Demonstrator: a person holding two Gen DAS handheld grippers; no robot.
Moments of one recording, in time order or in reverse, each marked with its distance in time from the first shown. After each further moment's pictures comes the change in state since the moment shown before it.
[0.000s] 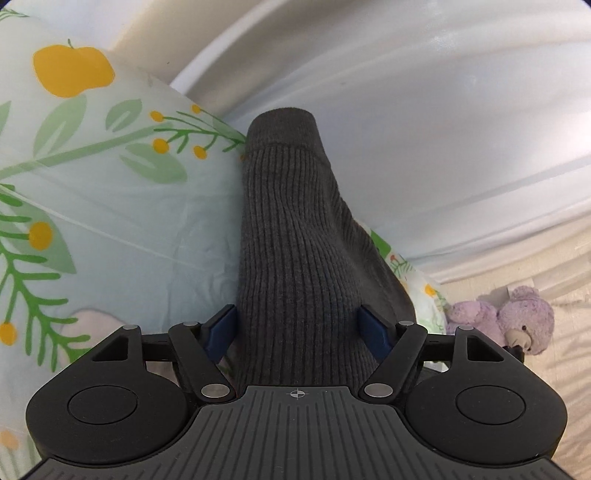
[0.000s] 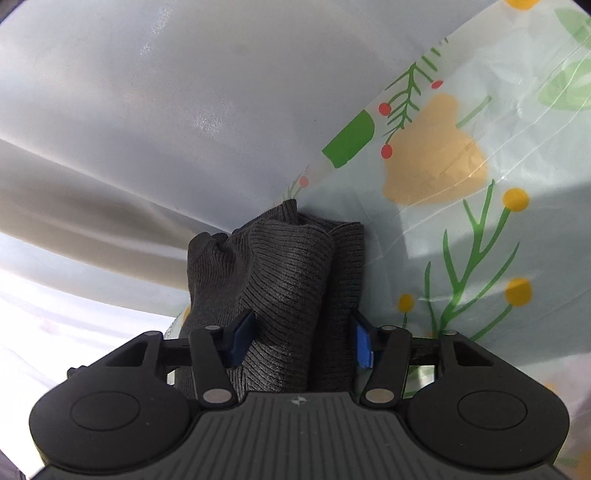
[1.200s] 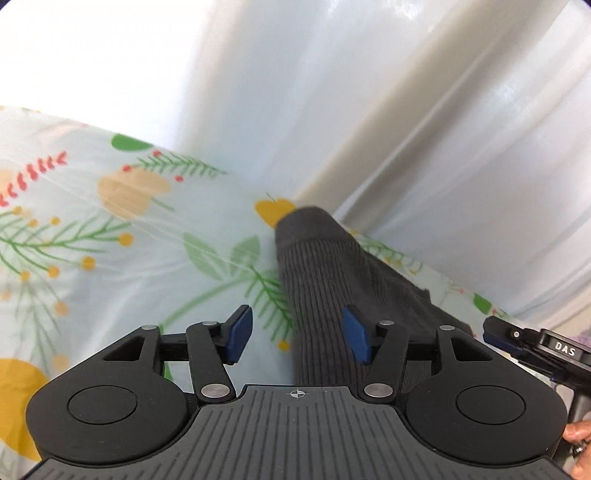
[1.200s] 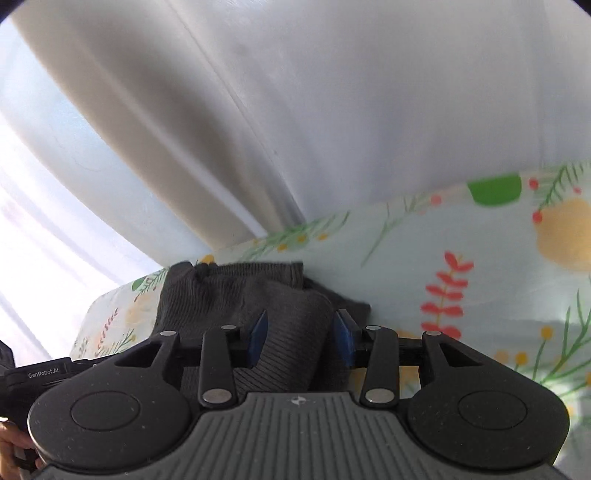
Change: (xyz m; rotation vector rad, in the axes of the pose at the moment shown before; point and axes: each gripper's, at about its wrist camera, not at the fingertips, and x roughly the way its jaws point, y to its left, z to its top) left arm -0.158 -0.002 -0.036 0.100 -0.361 0.469; right arm 0.049 0.149 -0.057 -0.468 -0.084 -0.204
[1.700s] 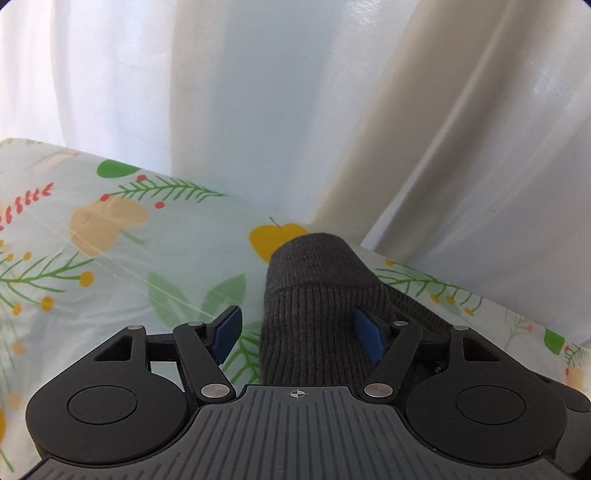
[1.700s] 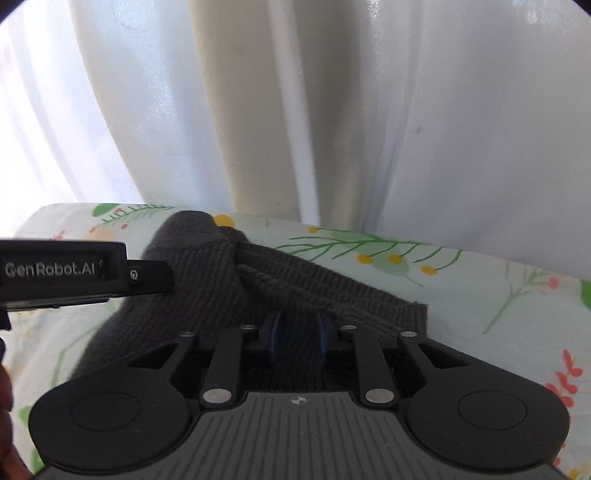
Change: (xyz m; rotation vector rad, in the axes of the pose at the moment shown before) left arm 0.088 -0.054 0.010 0.047 -0.056 0.235; right arm 0.124 0.095 -0.028 -0.416 0.013 -0.186
